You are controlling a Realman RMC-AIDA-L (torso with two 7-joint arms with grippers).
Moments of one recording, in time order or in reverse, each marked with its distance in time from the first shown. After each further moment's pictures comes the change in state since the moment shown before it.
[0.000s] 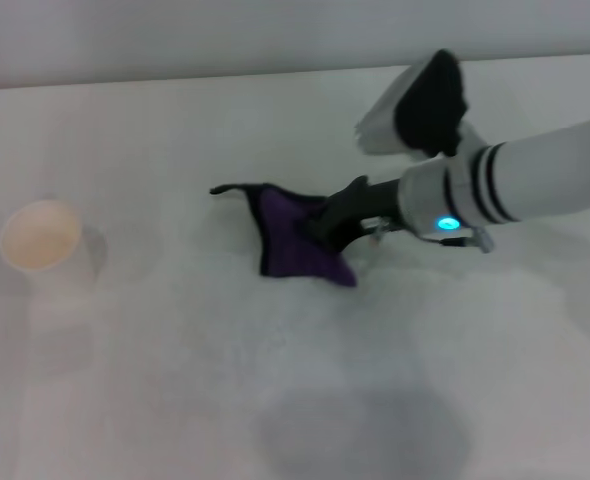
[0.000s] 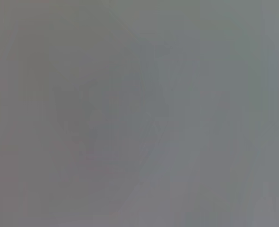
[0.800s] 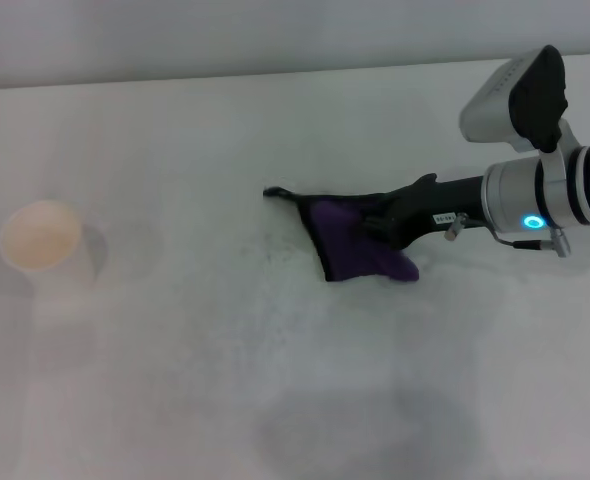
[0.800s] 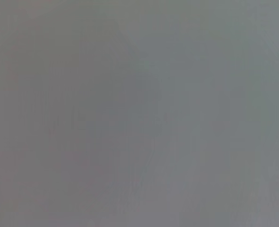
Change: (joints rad) left arm 0.000 0.000 0.002 0.019 -0.004 0.001 0.000; right arm -0.100 0.006 0.337 0.009 -0.083 0.226 -0.167
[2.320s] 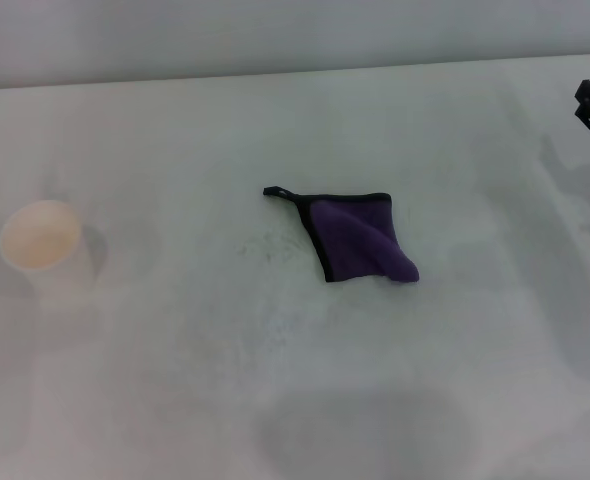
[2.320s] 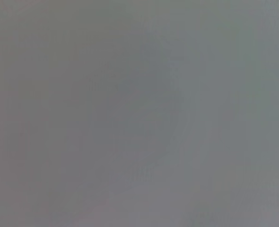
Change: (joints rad) left arm -0.050 0.003 -0.004 0.003 -0.030 0.088 0.007; right arm -0.153 0.015 0.266 -0.566 1.459 0.066 -1.319
